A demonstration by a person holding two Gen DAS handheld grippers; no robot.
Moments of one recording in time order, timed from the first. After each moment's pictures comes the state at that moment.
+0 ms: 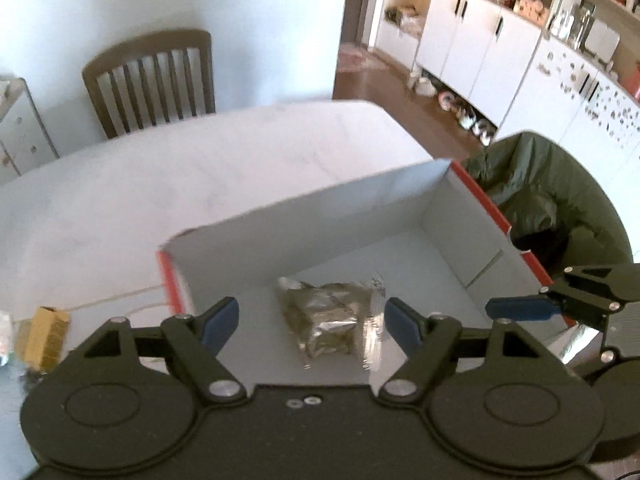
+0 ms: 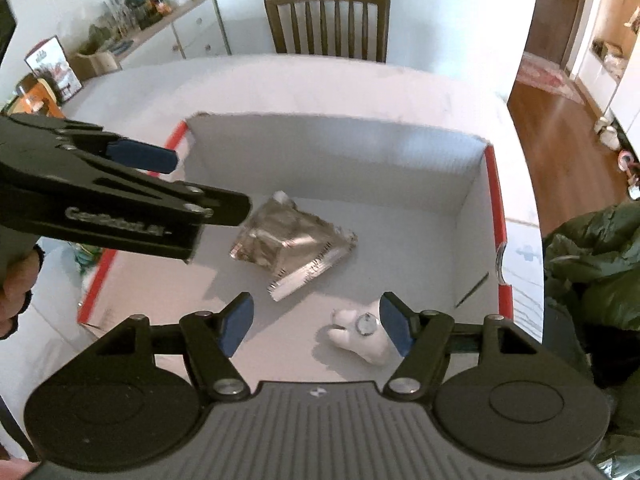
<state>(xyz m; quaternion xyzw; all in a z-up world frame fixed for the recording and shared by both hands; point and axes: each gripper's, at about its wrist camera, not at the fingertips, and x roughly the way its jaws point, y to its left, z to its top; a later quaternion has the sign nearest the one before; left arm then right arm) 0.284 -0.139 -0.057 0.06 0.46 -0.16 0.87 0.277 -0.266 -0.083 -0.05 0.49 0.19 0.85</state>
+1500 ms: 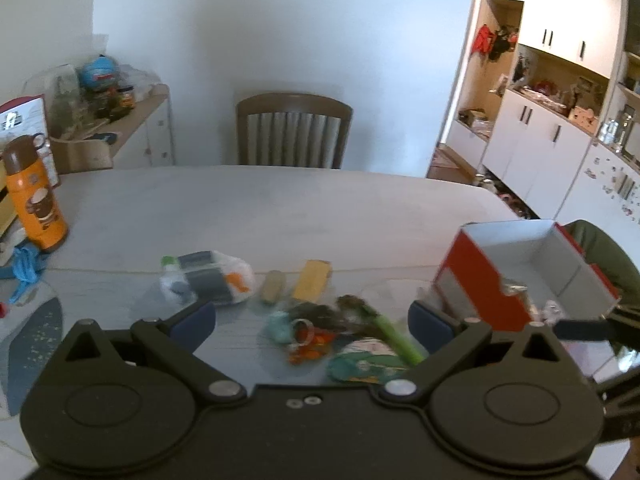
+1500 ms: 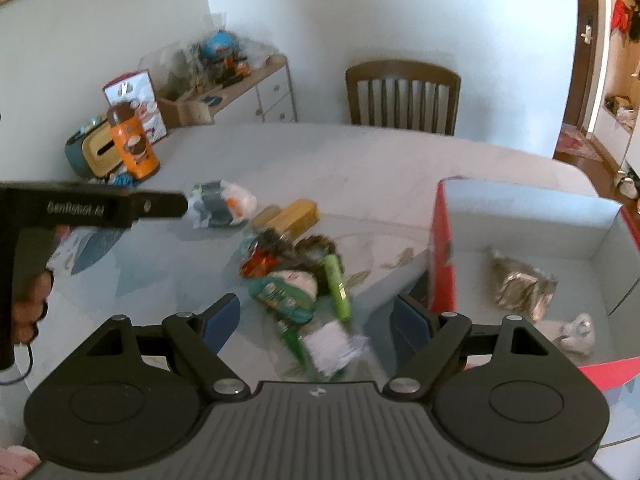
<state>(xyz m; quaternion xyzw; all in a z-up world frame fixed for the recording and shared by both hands) 0.181 0.147 -0.025 -0.01 0.35 -0.07 0.94 0.146 -0.060 -0.050 -0.02 0.38 0.22 0.90</state>
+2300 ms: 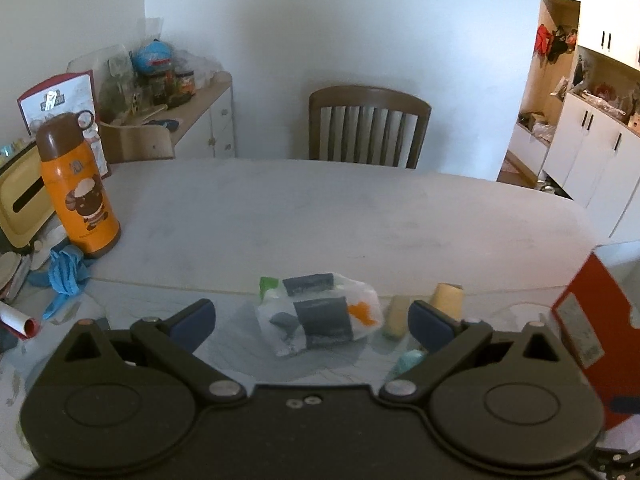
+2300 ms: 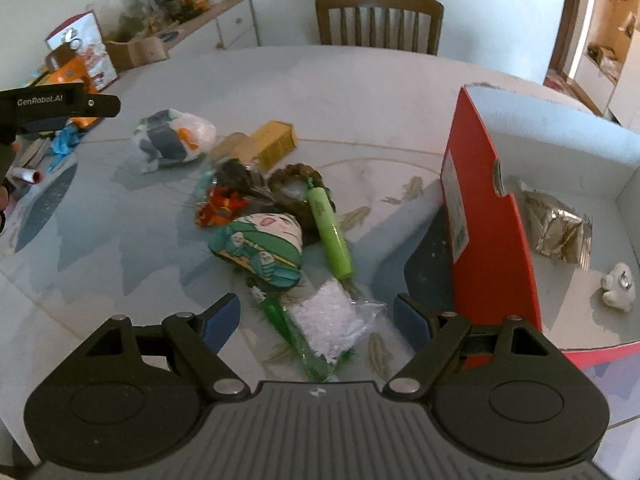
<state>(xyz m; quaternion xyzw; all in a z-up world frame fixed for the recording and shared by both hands) 0.262 0.227 -0.062 -0.01 0.36 0.00 0.93 0.193 -0.021 -0.126 -0.03 0.47 0.16 0.87</state>
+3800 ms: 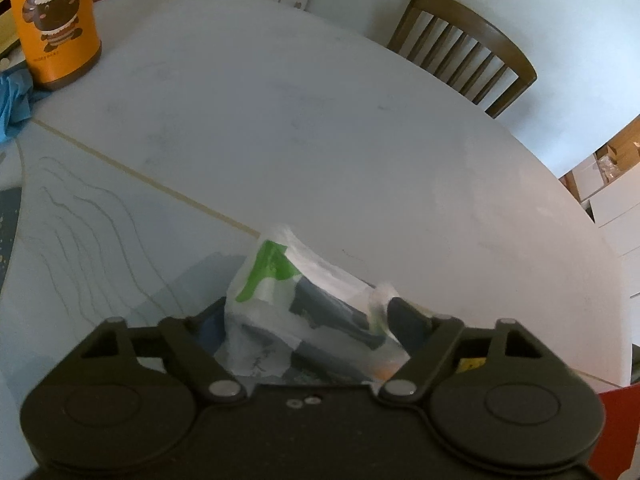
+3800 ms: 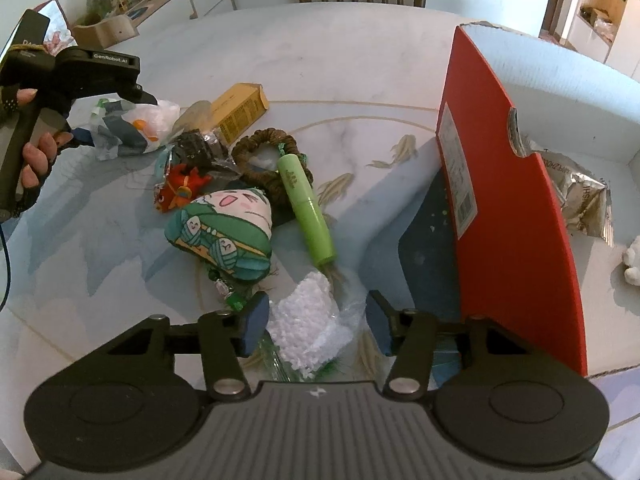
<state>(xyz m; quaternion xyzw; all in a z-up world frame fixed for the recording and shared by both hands) 0.349 0.269 -0.141 -0.20 0.52 0.08 0.83 0.221 -0.024 -0.159 -0.02 0.52 0.14 0.84</state>
